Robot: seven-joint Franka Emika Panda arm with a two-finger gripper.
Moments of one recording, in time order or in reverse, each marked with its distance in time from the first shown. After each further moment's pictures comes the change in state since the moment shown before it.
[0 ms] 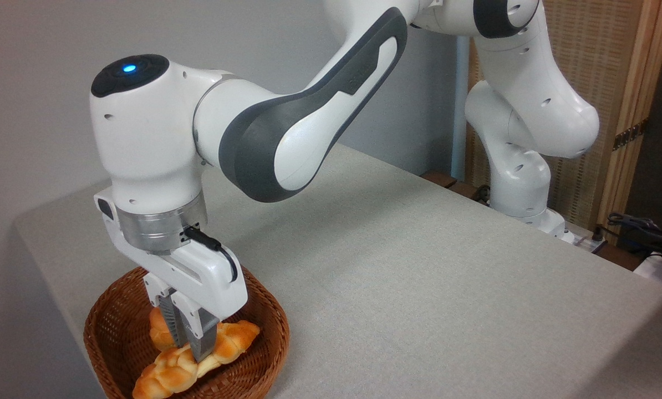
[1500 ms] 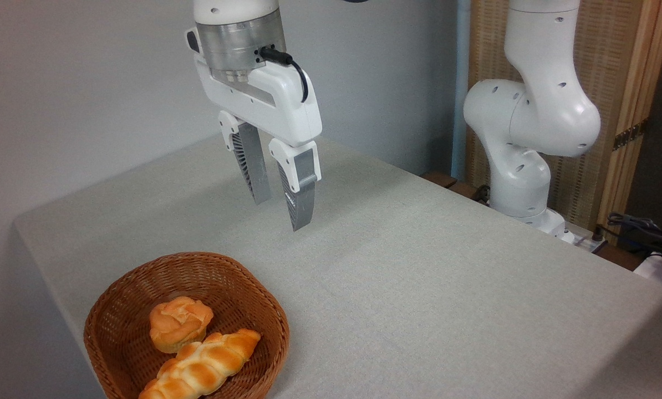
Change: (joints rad) arm 0.062 -0.466 -0.102 -0.238 0.108 -0.317 0.153
